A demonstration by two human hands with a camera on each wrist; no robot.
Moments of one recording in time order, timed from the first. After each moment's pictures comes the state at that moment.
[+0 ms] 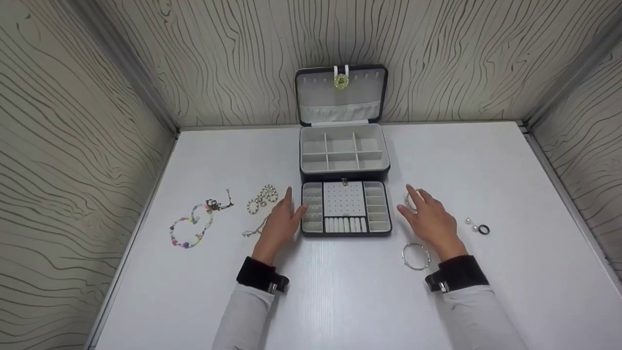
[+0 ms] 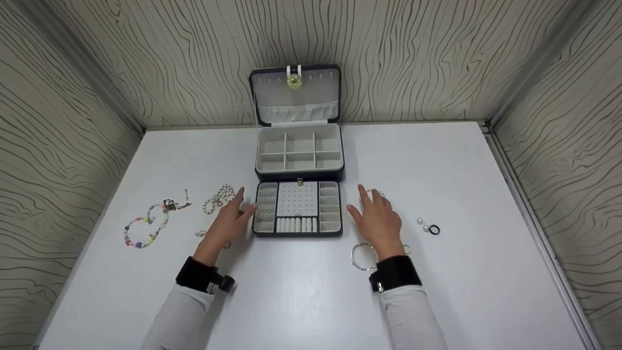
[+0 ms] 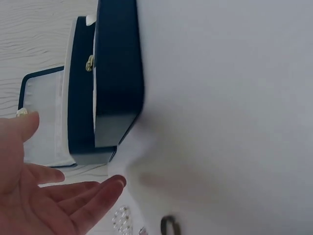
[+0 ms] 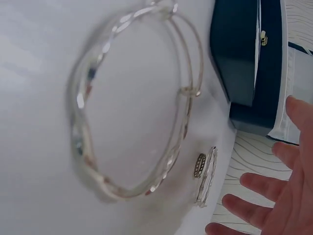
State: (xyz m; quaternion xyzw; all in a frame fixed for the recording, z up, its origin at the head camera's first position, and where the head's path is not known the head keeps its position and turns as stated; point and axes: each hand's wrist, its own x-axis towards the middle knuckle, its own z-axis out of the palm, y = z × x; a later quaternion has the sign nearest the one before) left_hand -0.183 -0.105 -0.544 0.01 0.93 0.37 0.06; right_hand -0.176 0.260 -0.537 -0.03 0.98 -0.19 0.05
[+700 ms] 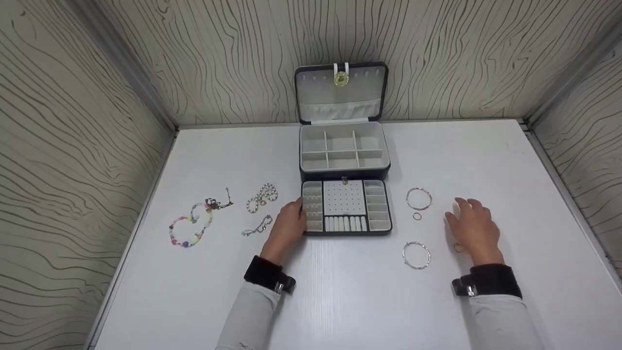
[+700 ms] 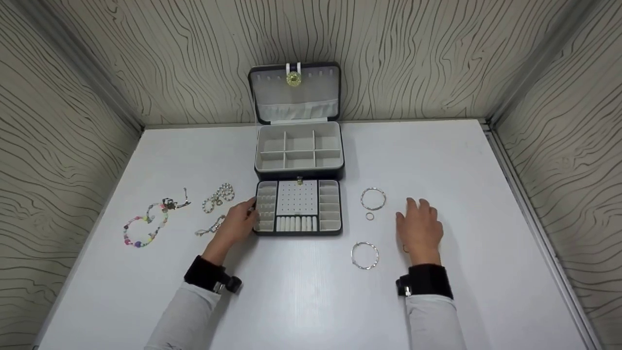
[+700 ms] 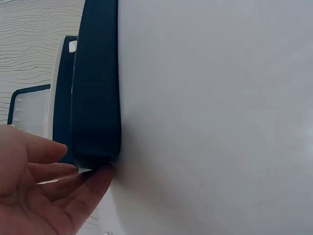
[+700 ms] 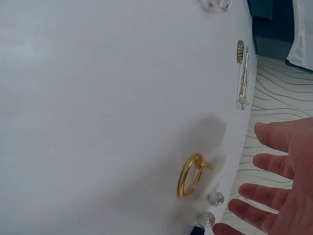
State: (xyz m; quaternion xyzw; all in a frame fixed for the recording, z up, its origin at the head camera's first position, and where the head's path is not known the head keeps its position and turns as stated) left_hand -0.187 -0.089 -0.558 0.07 0.92 0.38 0.04; right_hand -0.157 0.331 -0.543 0.07 0.98 -0.19 0.01
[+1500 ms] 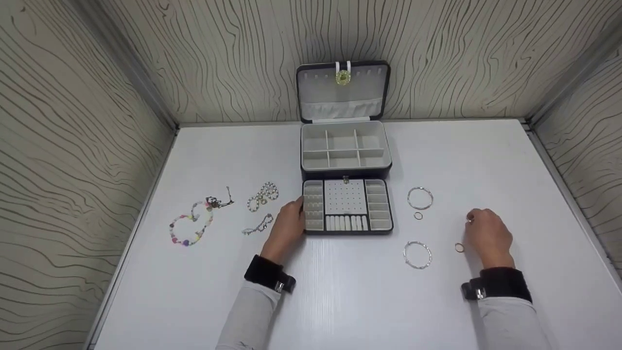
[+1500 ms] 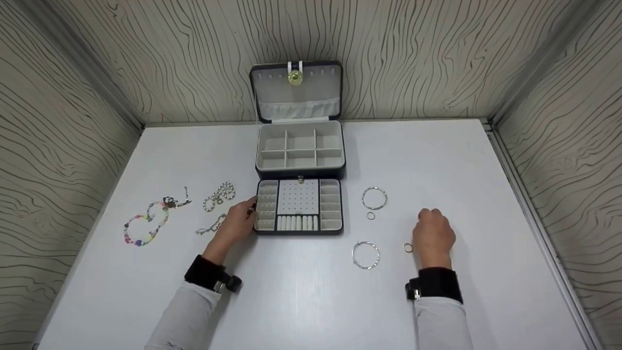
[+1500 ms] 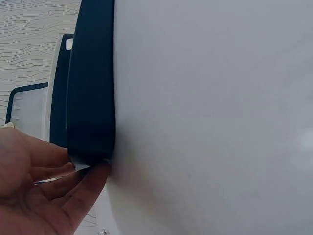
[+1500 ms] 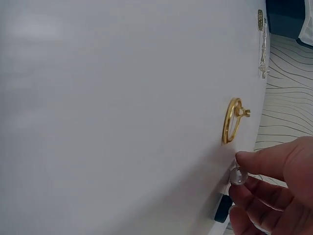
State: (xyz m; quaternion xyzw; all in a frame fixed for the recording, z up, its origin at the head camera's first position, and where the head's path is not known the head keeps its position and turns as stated) left_hand -0.185 -0.090 -0.557 0.07 0.92 0.37 0.04; right_hand -0.149 0.357 -0.547 0.09 0.97 -0.20 0.02
